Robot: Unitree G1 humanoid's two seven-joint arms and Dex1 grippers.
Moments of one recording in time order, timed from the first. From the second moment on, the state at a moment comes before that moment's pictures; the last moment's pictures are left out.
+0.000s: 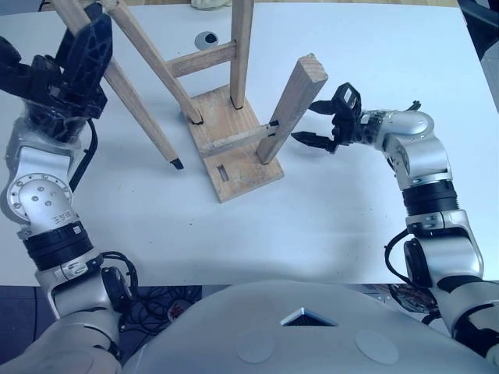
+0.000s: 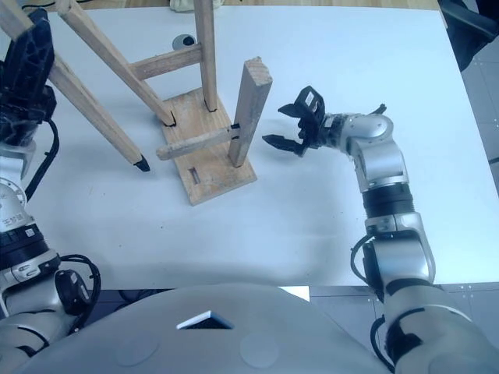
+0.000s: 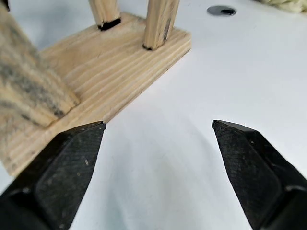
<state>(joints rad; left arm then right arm) -0.16 0.44 0.46 -0.13 -1.12 0.46 -0.88 -0.45 -0.42 0.12 0.36 0.13 0.29 1.03</state>
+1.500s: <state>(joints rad) 0.04 0.60 0.26 -0.16 -0.84 0.23 -1.12 -0.54 -0.49 0.12 0.37 0.21 0.37 1.20</state>
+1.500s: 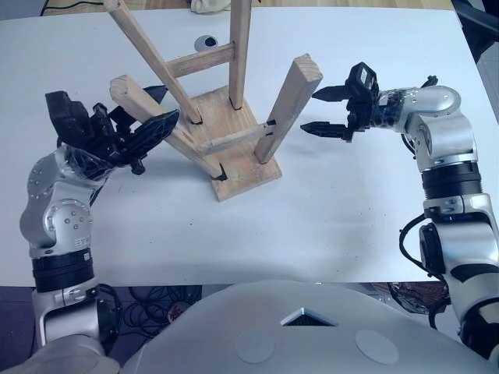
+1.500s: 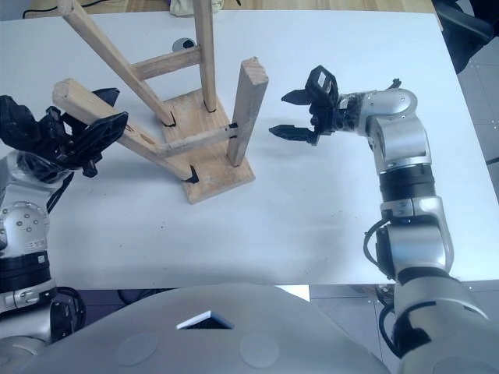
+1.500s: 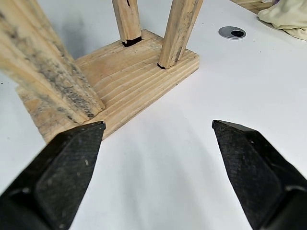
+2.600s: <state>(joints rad) 0.06 0.72 0.22 -0.16 -0.84 0.18 -1.16 -0.77 -0.49 0.08 0.40 0.58 0.81 1.50</state>
